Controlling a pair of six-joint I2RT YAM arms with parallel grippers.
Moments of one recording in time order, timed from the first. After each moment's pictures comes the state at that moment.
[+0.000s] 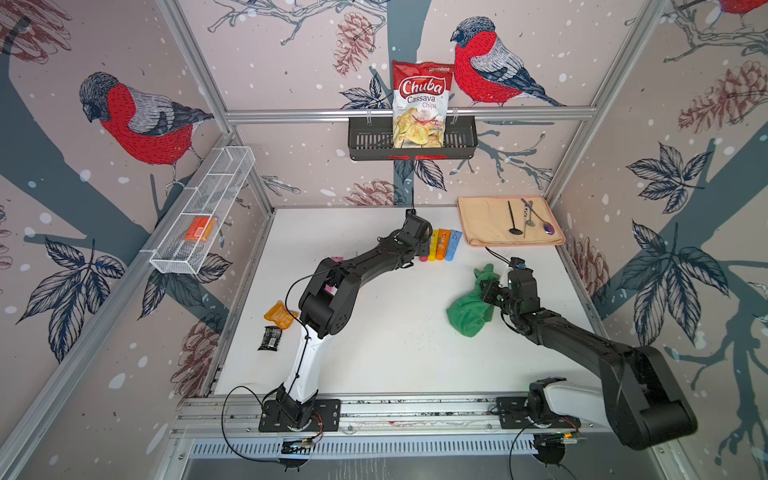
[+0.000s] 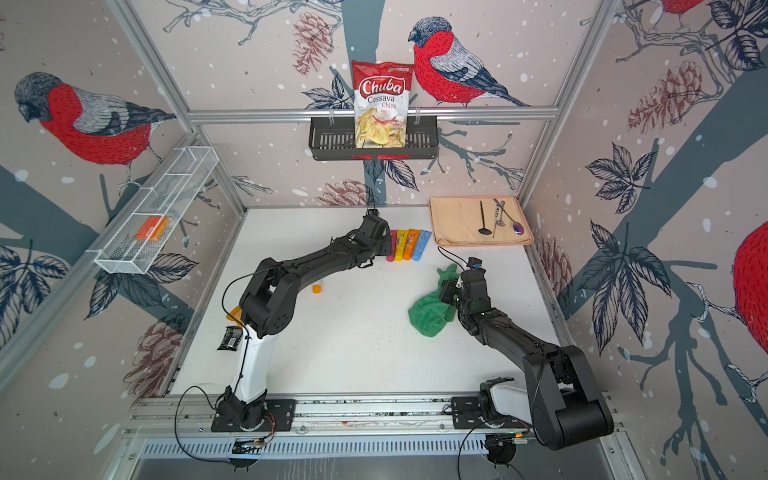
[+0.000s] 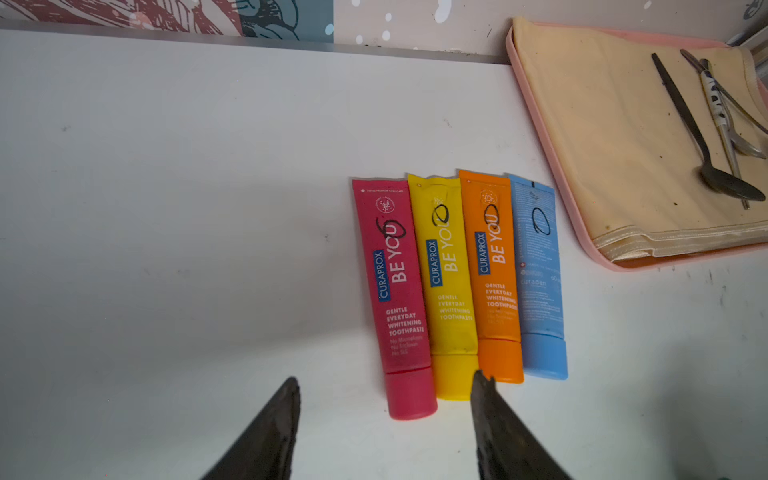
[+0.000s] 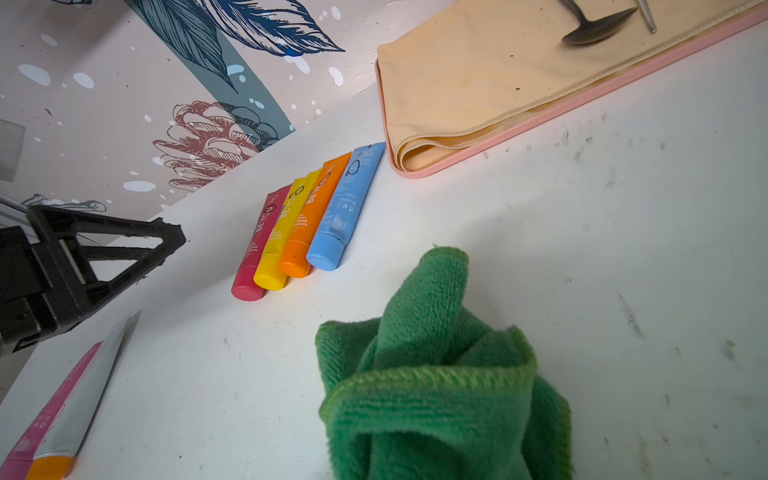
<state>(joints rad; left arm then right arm) -0.66 2.19 1.71 -0.26 -0.21 -0.48 0.27 1.25 0.42 0.23 -0.09 0.50</state>
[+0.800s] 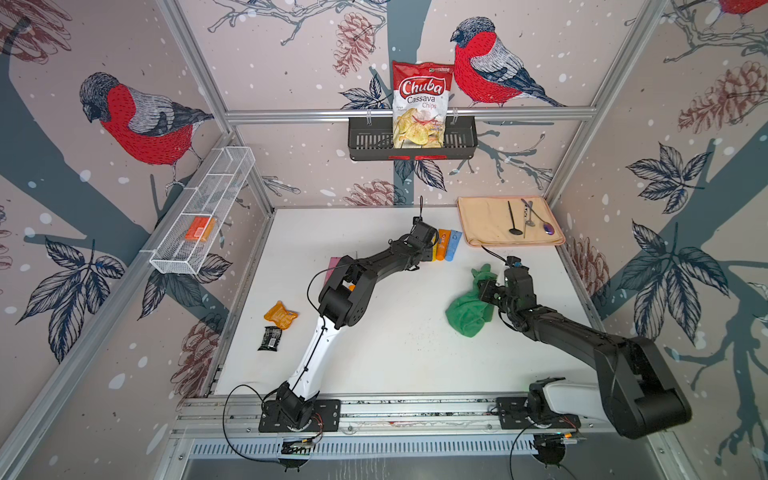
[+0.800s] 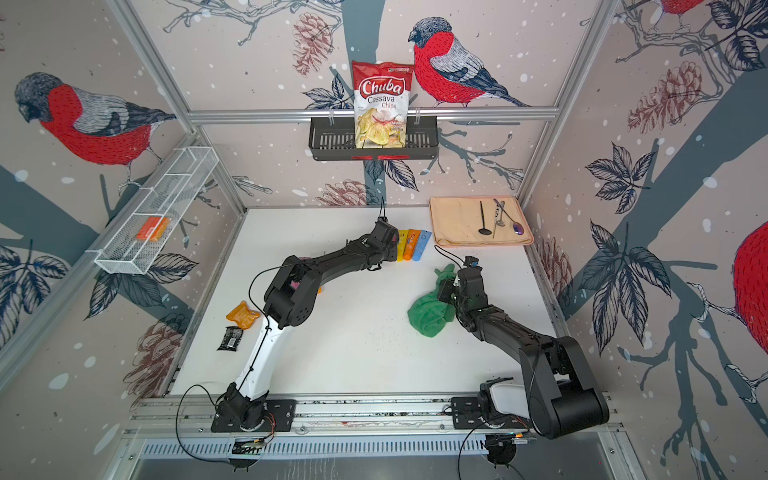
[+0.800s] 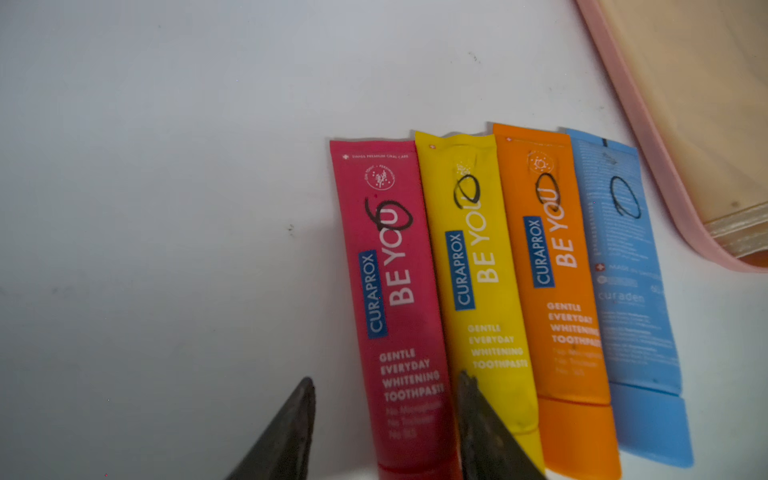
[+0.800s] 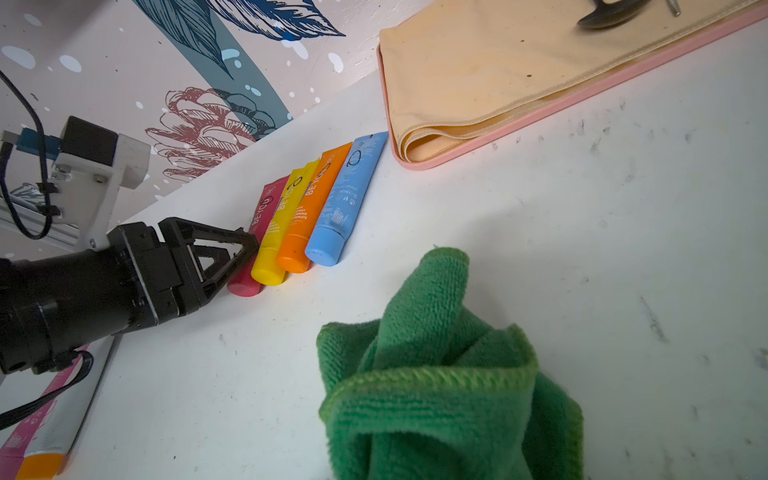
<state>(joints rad) -0.67 2.39 1.85 -0.29 -0.23 -0.46 0.29 1.30 0.45 0.23 -0.09 0.50</state>
